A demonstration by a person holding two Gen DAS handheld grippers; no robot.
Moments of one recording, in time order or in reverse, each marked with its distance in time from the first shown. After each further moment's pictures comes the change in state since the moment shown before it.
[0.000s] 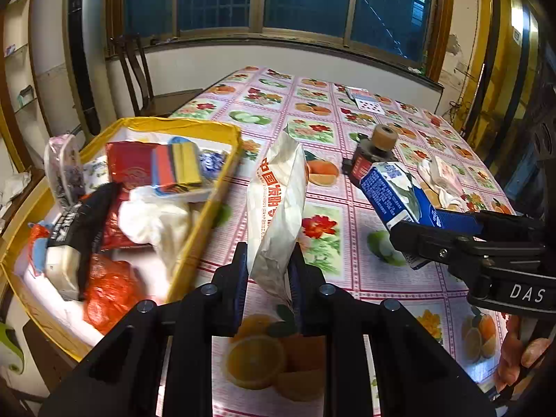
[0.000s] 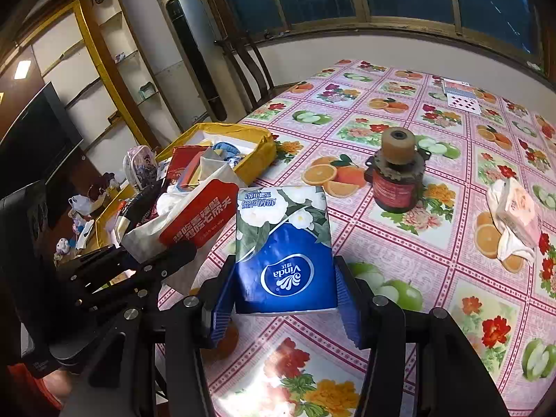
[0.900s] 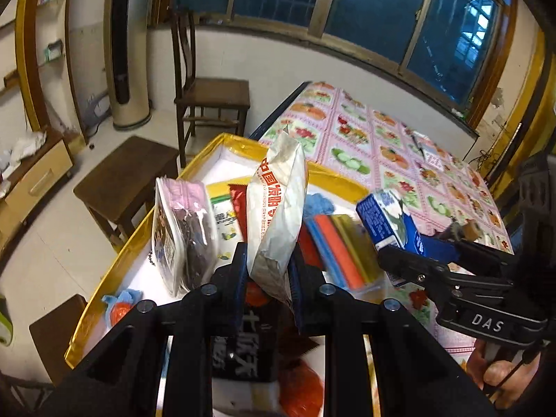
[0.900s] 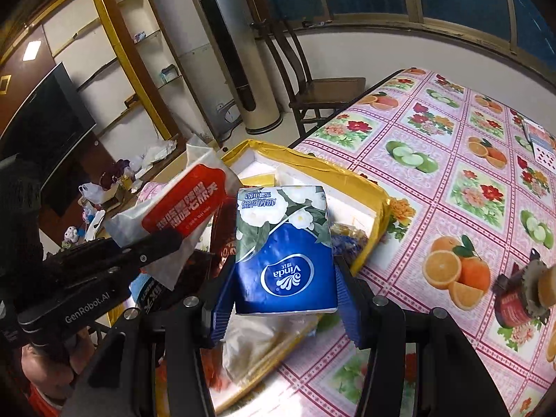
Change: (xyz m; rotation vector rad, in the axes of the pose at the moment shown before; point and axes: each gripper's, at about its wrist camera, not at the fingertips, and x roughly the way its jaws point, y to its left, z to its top) left arm 0.038 0.170 0.071 -0.196 0.062 0.014; right arm 0.122 0.137 0.106 -0.108 0.057 0.109
